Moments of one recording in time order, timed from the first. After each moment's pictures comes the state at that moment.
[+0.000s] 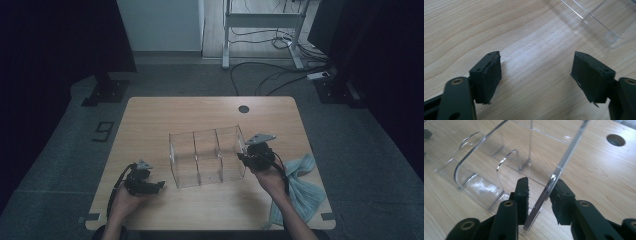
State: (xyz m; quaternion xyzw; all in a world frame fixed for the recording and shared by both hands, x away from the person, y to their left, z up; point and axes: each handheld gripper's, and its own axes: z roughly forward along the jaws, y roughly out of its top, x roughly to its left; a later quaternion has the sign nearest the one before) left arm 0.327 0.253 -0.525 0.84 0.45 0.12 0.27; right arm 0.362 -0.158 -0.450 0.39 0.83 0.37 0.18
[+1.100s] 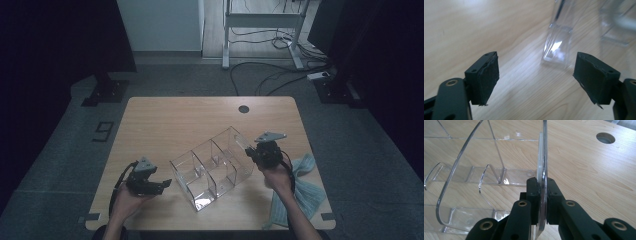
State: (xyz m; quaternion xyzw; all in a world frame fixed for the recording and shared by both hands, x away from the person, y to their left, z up) left arm 0.310 0.235 -0.490 0.84 0.39 0.13 0.36; right arm 0.369 -0.180 -0.453 0.40 0.81 0.39 0.17
